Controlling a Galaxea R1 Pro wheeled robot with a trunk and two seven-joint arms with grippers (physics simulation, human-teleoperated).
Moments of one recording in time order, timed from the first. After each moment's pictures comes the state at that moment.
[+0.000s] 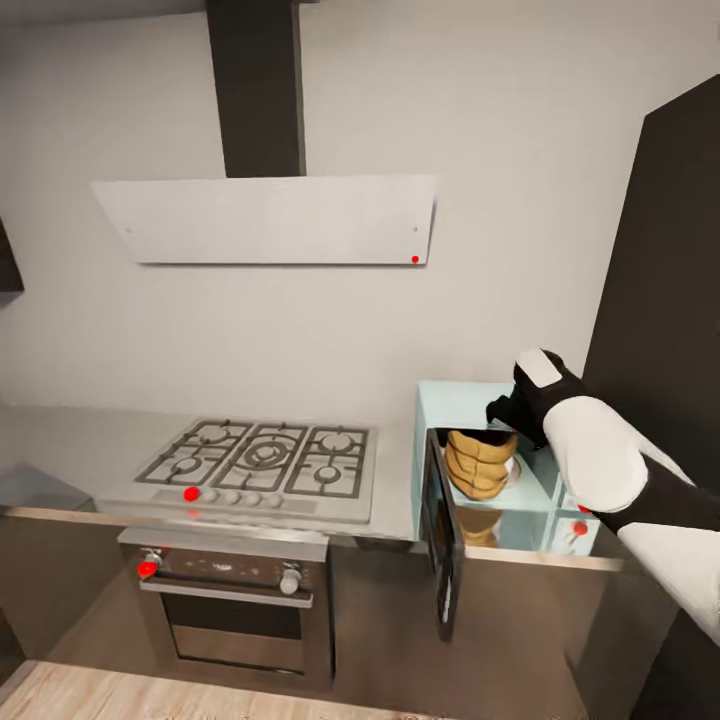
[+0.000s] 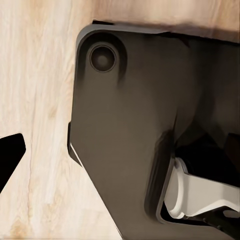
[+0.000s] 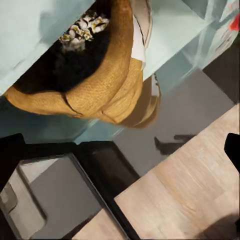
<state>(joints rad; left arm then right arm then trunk) 0.00 -0.03 0.14 -0.03 0.01 0.01 0.01 -1.41 -0.03 -0.58 -0.28 -0.39 0.76 -0.88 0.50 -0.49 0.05</state>
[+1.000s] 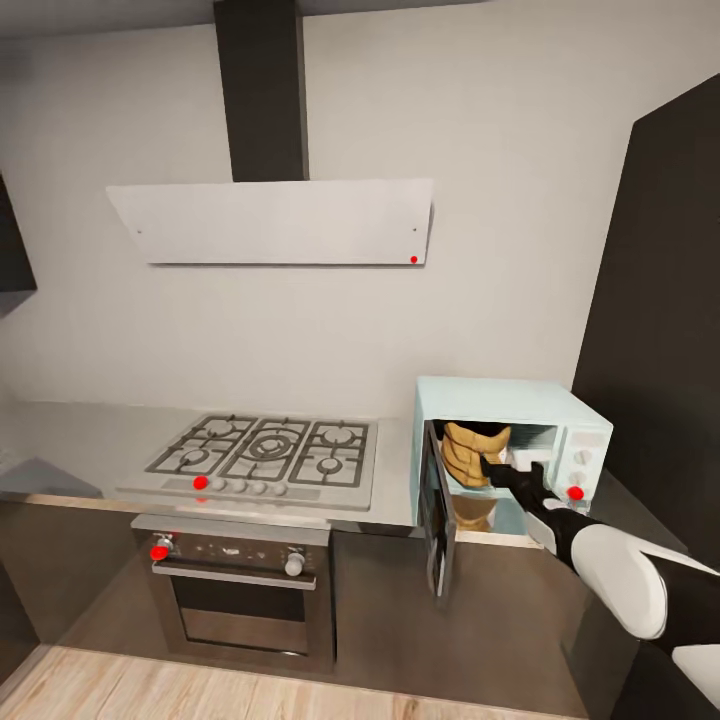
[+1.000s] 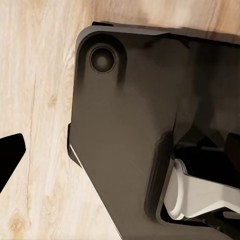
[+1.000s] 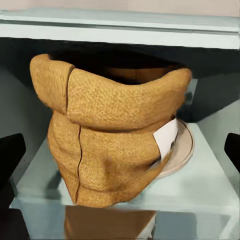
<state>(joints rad) 0.00 -0.03 0.14 -0.03 0.01 0.00 0.01 -1.06 -0.17 -0.26 0.07 0.24 -0.44 0.08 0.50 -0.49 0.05</state>
